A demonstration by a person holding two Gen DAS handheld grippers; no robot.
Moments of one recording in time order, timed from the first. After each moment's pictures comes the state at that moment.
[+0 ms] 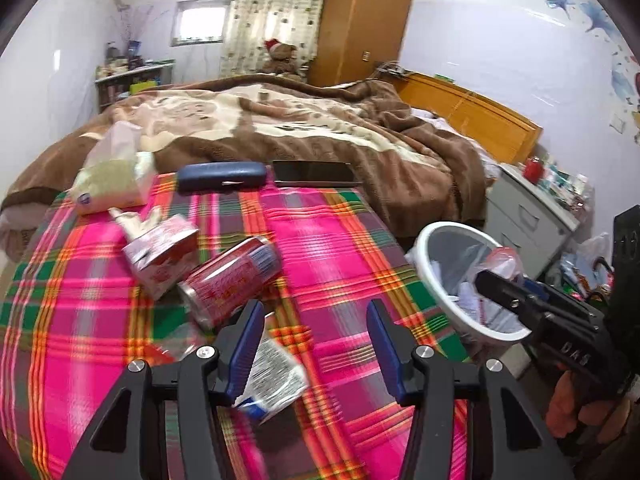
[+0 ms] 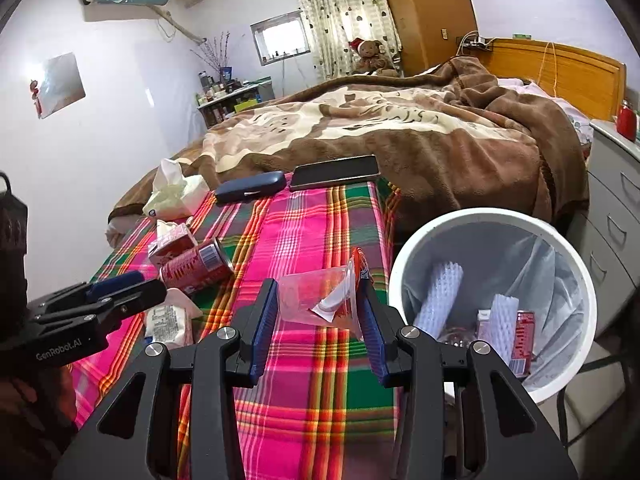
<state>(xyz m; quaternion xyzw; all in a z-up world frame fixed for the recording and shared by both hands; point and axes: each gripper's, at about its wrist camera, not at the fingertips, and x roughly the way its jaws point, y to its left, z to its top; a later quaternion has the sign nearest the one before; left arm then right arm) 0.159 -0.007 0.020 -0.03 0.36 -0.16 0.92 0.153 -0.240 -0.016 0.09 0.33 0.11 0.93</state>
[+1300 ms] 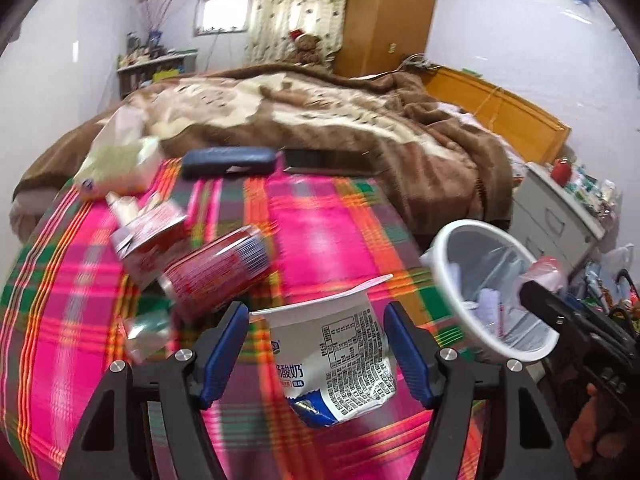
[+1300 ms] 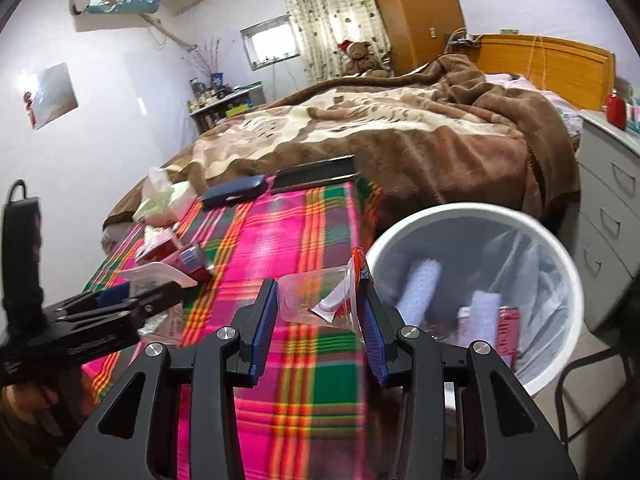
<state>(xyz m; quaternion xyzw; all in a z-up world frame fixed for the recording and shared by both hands) 0.179 -0.046 0.010 -0.03 0.38 -0.13 0.91 0.148 -0.281 -0.012 0.10 0.32 0.08 0.94</state>
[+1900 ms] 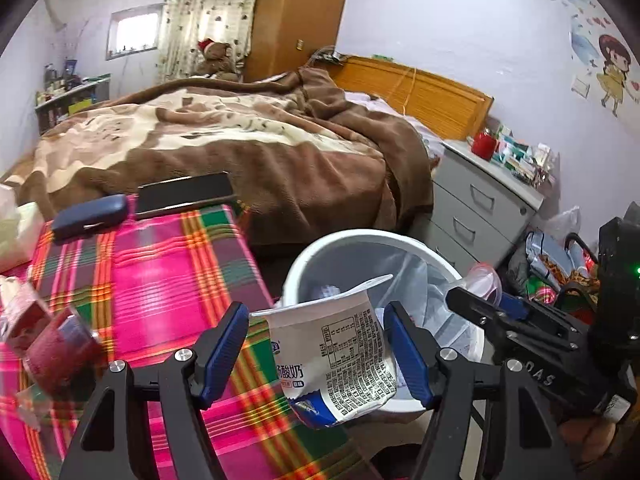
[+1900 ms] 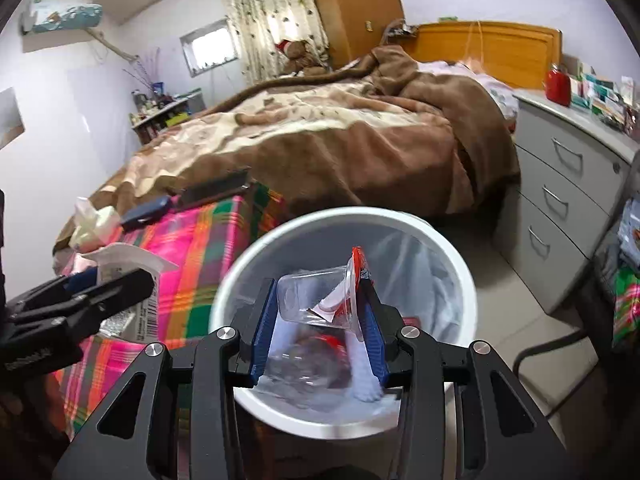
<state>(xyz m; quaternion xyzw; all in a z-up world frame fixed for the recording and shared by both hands) 0.197 -0.186 0.026 0.01 0.37 -0.26 0.89 0.163 -0.362 -0.031 0.12 0.35 -0.01 0.93</state>
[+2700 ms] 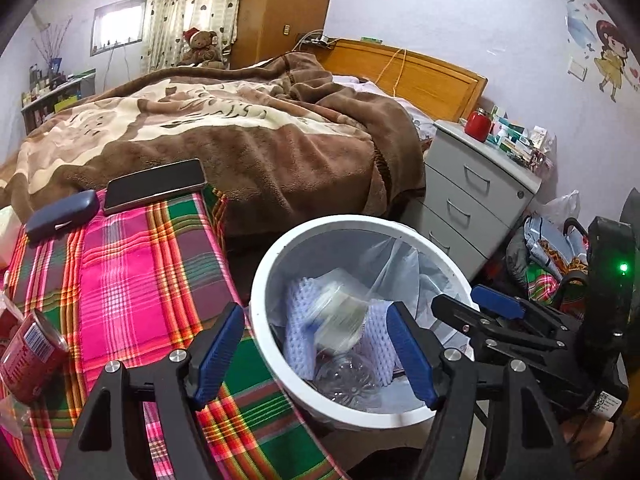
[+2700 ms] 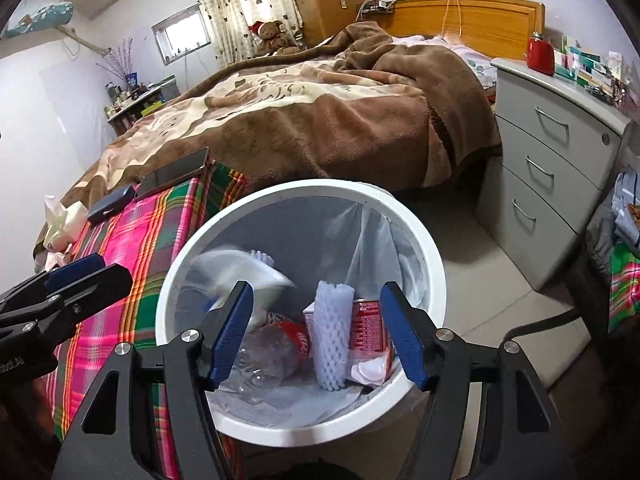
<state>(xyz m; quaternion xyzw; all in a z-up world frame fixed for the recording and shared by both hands) 0.206 -0.209 0.010 0.02 0.39 -0.27 0.88 0.163 -0.380 -0.041 0.12 0.38 -0.04 0.92</state>
